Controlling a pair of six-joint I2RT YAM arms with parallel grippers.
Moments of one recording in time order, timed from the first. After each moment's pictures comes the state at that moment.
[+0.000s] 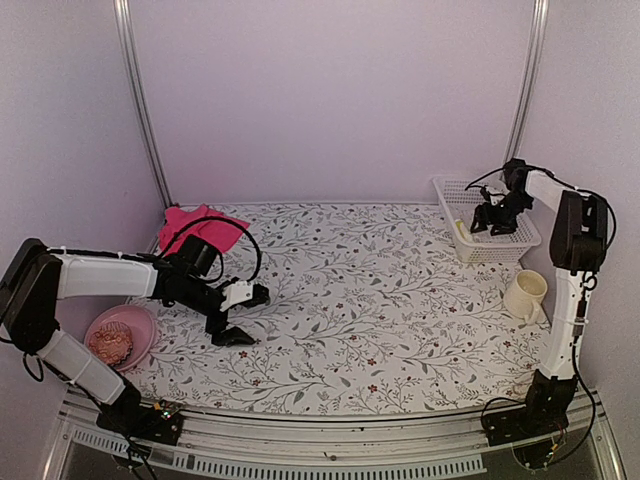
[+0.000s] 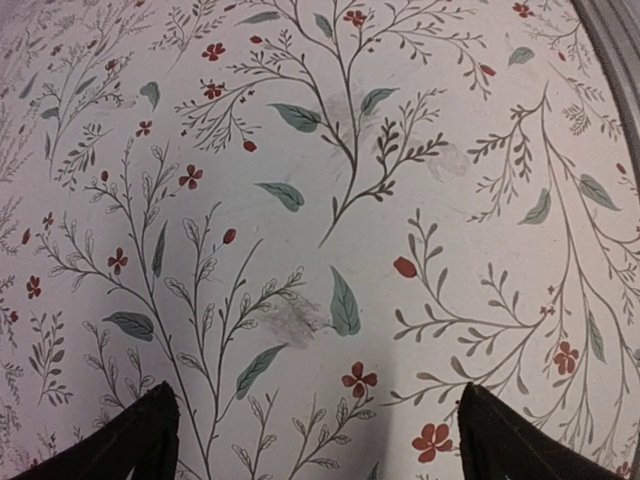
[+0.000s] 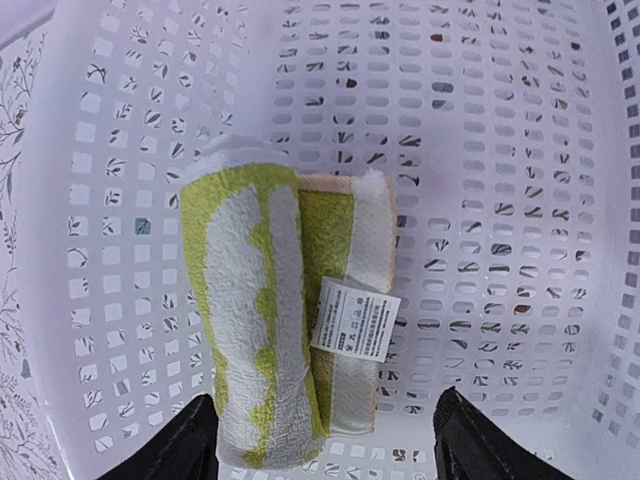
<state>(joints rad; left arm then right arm) -0.49 1.48 0.73 -0.31 0.51 0.87 -0.12 2.23 1.95 -0.93 -0.26 -0.13</state>
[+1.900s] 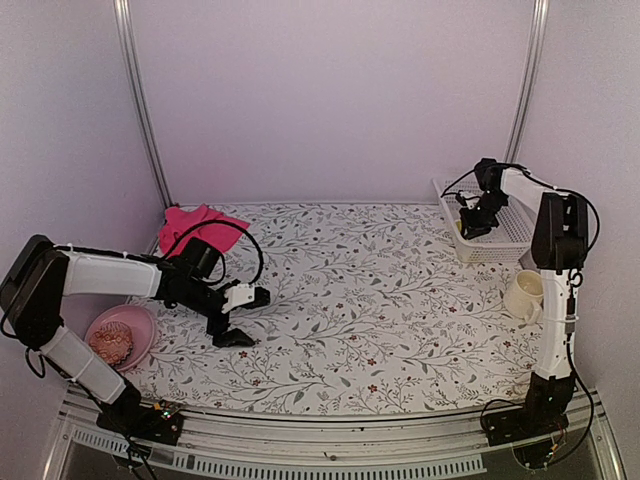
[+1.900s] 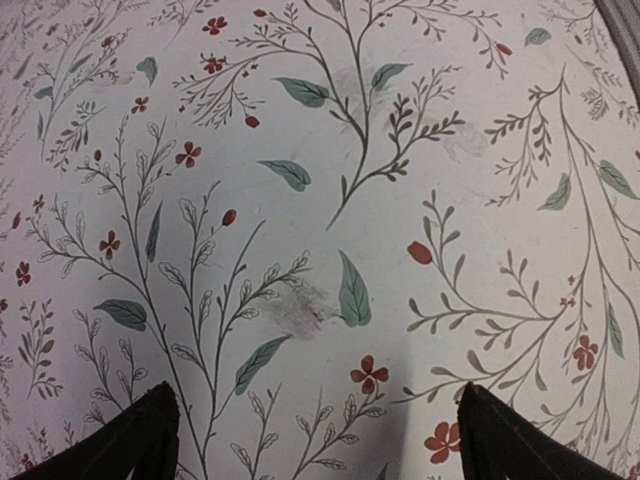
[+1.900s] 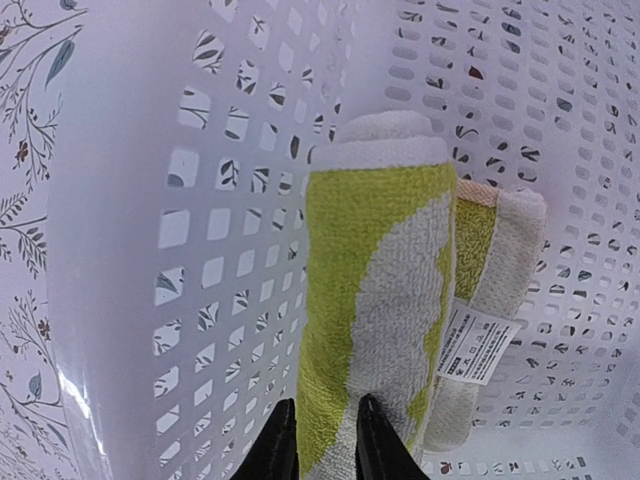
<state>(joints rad) -0.49 1.51 0.72 -0.29 0.48 0.87 0.02 2.31 2.07 -1.03 -0.11 -0.17</state>
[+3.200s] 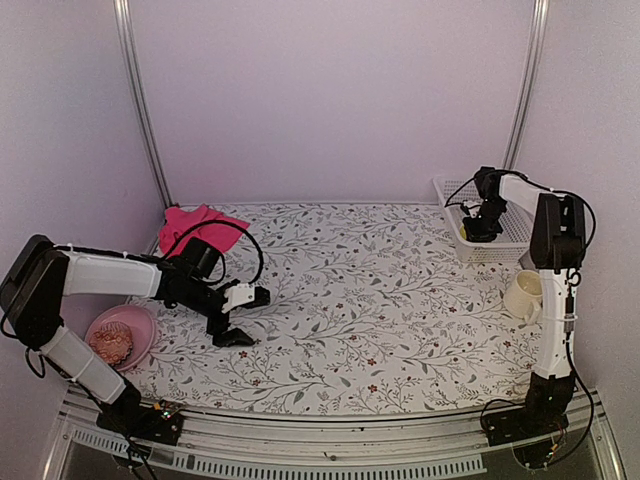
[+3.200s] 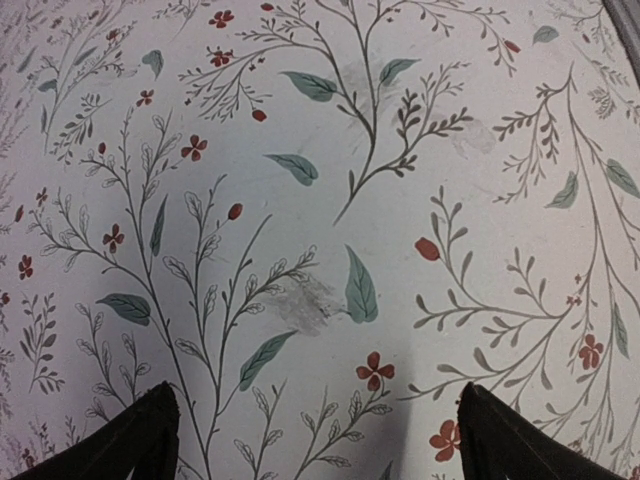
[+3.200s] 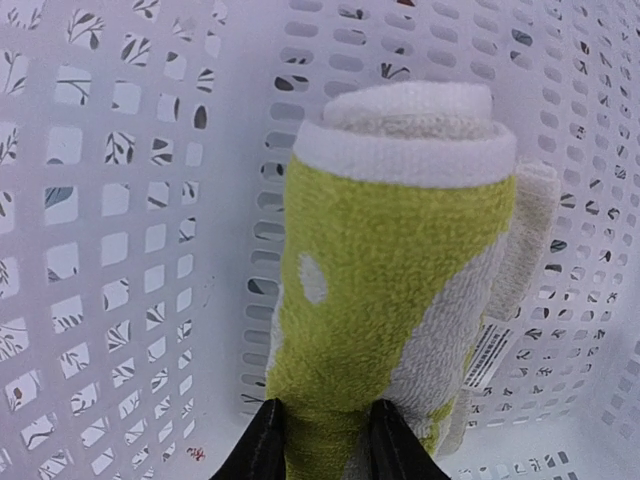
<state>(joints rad) -0.49 1.51 0.72 -0.29 0.46 0.87 0.00 2.34 2.04 -1.02 0.02 -0.17</state>
